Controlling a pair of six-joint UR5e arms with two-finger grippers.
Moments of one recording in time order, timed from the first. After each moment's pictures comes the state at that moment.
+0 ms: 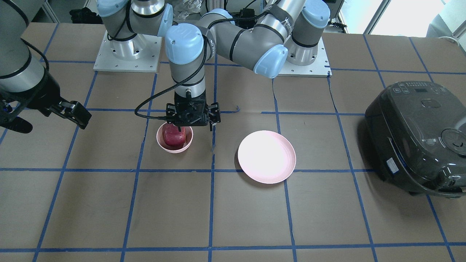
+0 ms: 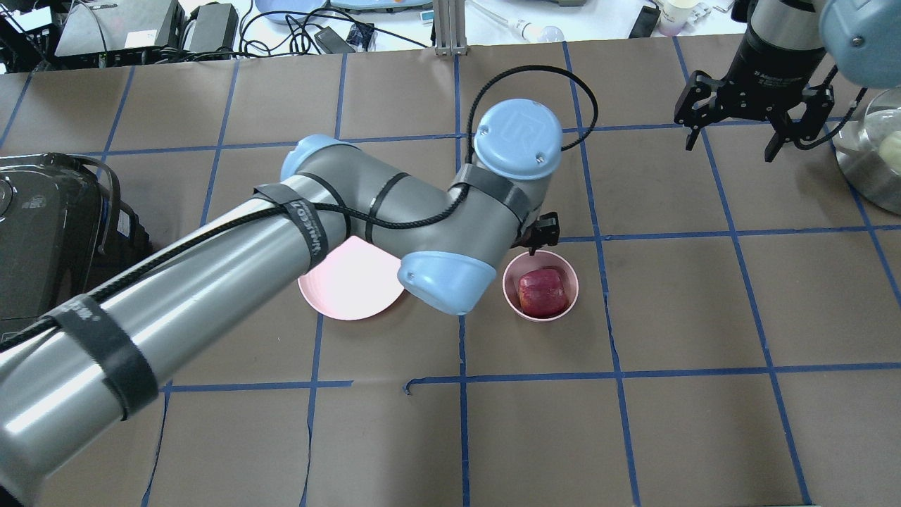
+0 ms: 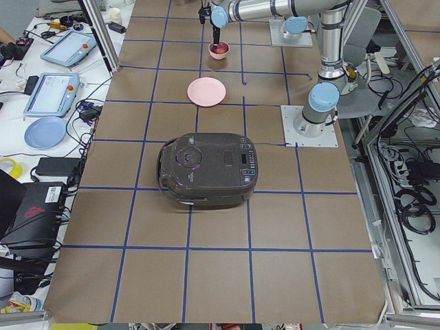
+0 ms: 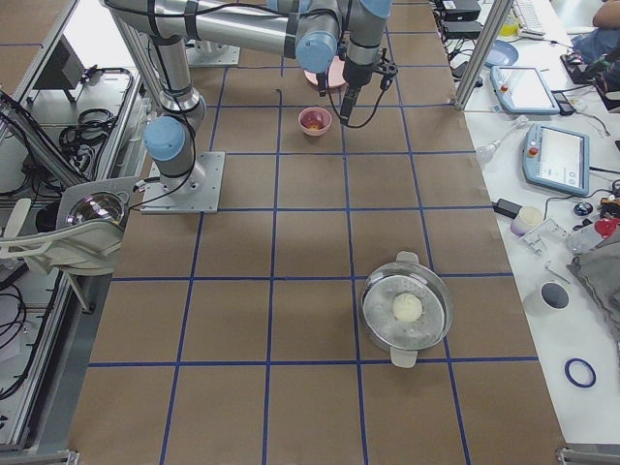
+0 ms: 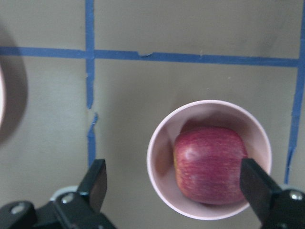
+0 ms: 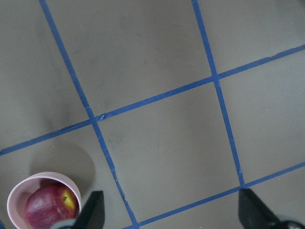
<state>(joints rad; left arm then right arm) -2.09 -1.91 -1.65 -1.08 1.63 -0.56 1.44 -1.45 1.54 -1.59 -1.65 0.17</state>
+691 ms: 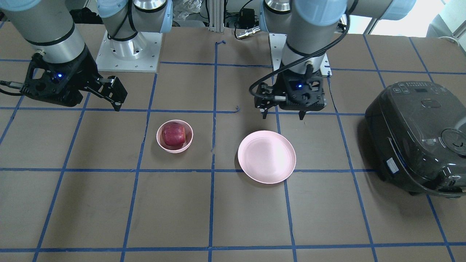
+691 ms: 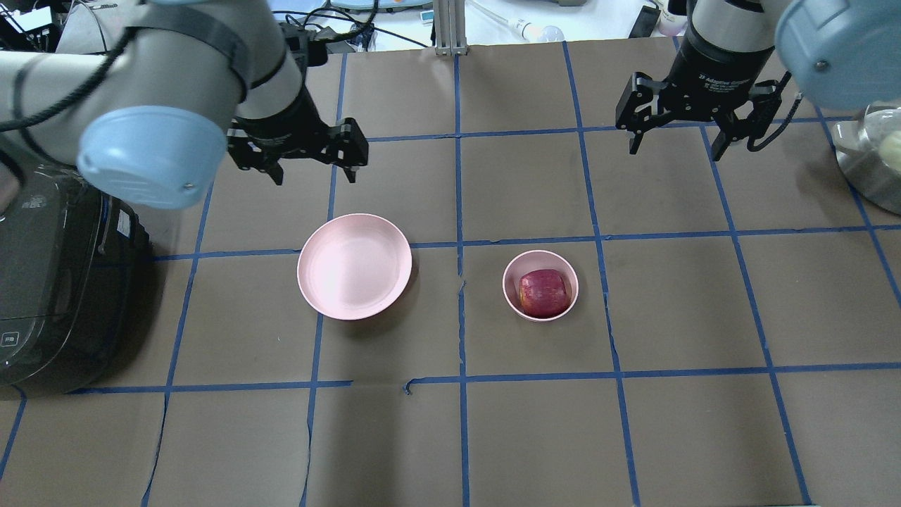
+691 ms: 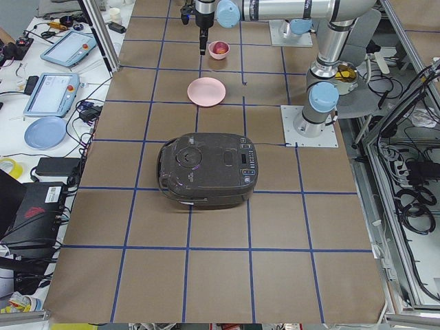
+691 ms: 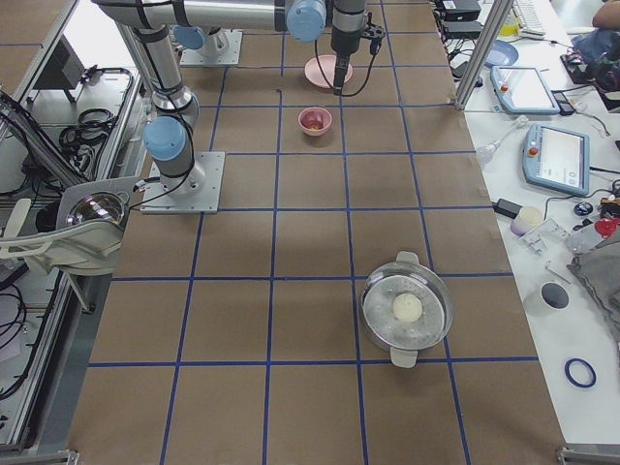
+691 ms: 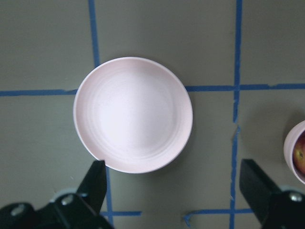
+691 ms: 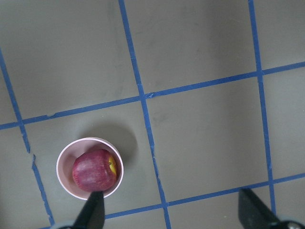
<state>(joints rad) -1.67 -1.62 -1.64 -1.36 1.58 -0.10 1.56 -1.53 1.55 -1.57 -1.60 0.17</state>
